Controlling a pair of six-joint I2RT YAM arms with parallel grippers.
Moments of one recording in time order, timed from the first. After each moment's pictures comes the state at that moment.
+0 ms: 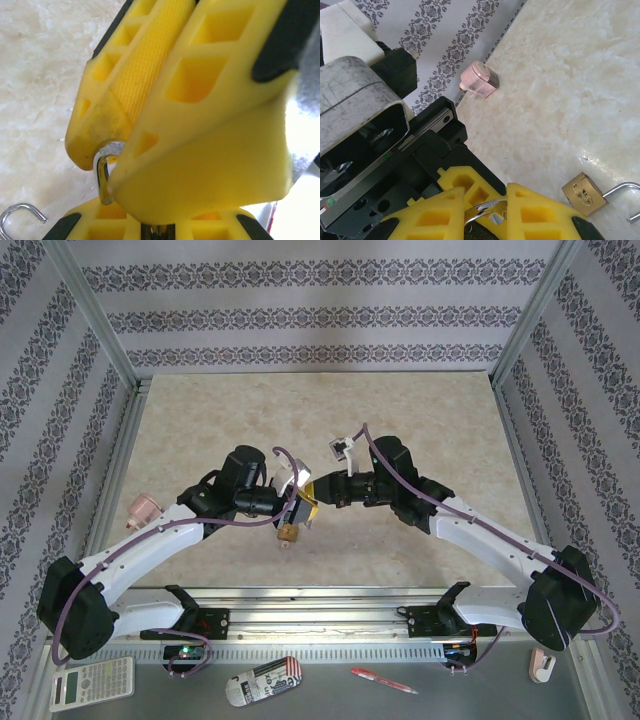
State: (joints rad) left arm -0.63 1.19 0.87 -0.30 0.65 -0.13; right arm 0.67 1.22 0.87 -0.07 -0.65 0.63
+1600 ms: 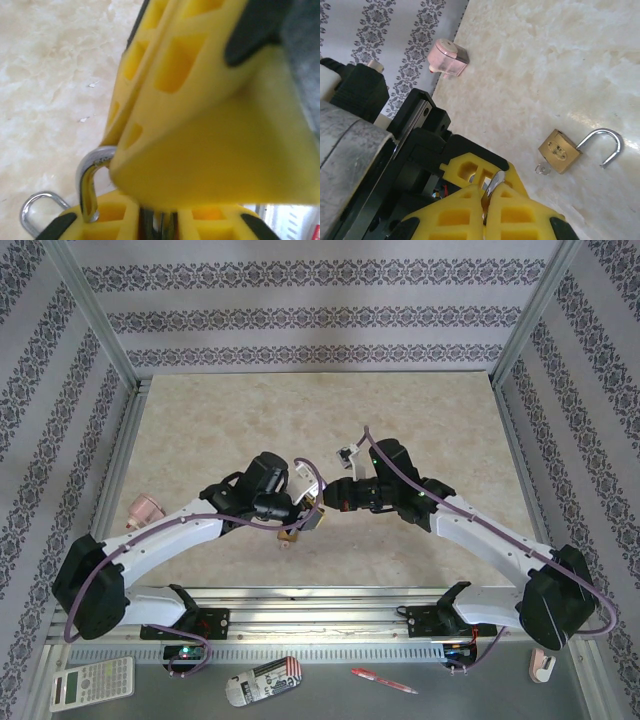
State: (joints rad) left arm -0.72 1.31 0.90 -0.34 0.51 -0.03; right arm 0.64 1.22 0.86 -0.23 -0.64 0.66
